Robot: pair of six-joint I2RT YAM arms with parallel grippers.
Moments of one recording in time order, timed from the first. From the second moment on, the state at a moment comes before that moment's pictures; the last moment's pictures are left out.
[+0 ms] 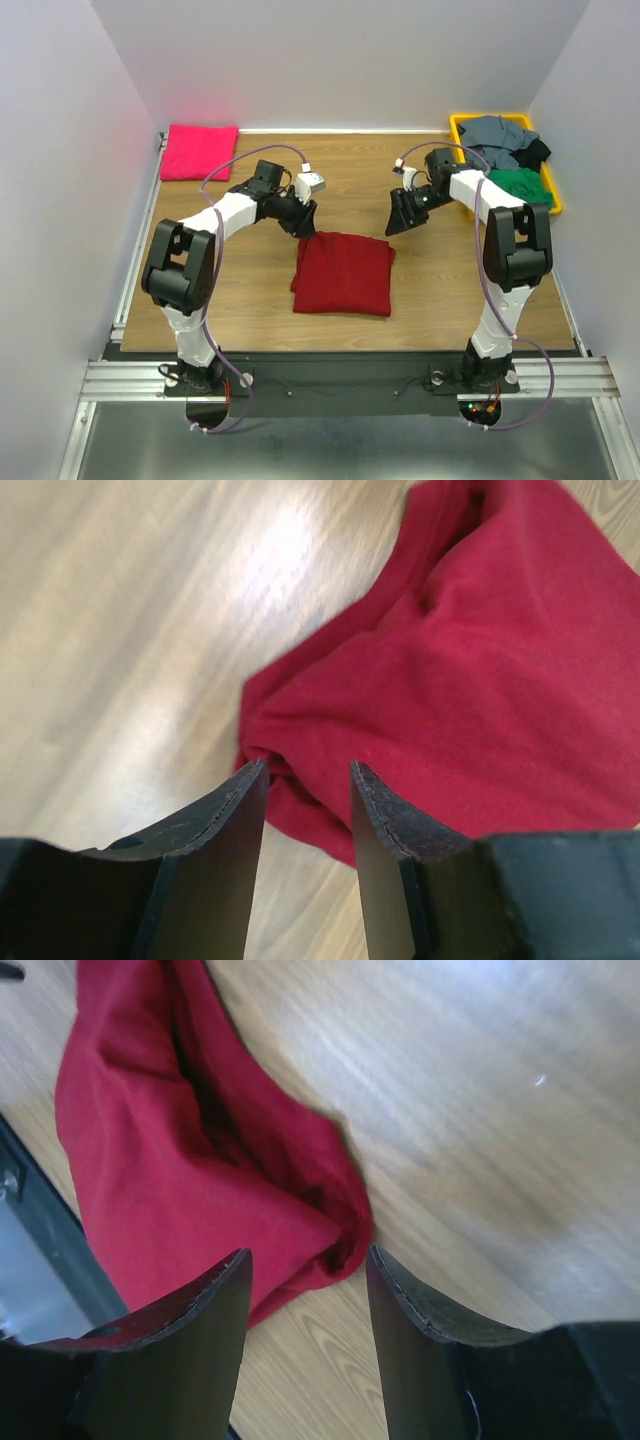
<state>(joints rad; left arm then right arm) -0.38 1.77 1.23 -0.35 0.63 0.35 0.14 1.95 1.48 -0.81 -0.74 -0.24</state>
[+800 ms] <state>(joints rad) -0.34 2.01 1.33 -0.35 0.69 0.16 0.14 2.01 1.36 -0.75 -0.84 -0.25</state>
